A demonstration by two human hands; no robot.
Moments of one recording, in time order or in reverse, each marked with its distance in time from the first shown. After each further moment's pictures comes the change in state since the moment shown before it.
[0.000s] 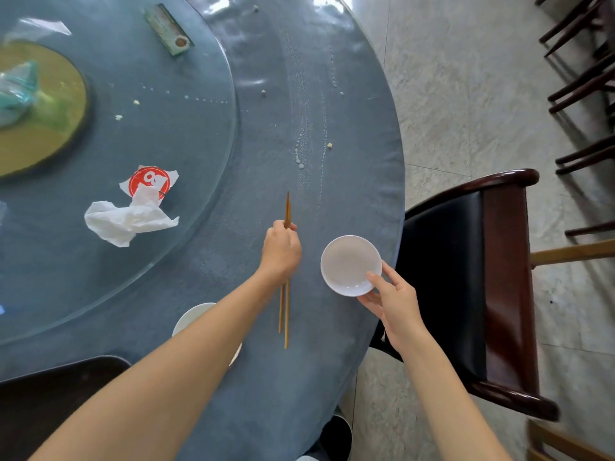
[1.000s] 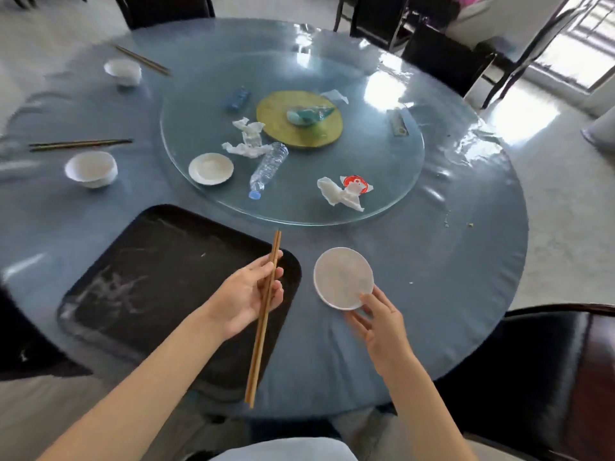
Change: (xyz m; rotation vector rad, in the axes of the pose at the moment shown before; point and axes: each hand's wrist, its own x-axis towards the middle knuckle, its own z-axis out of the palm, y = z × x) left_hand -0.354 -0.196 -0.237 -1.444 0.045 -0.131; right_hand -0.249 0.123 0.129 -0.180 -0.518 -0.043
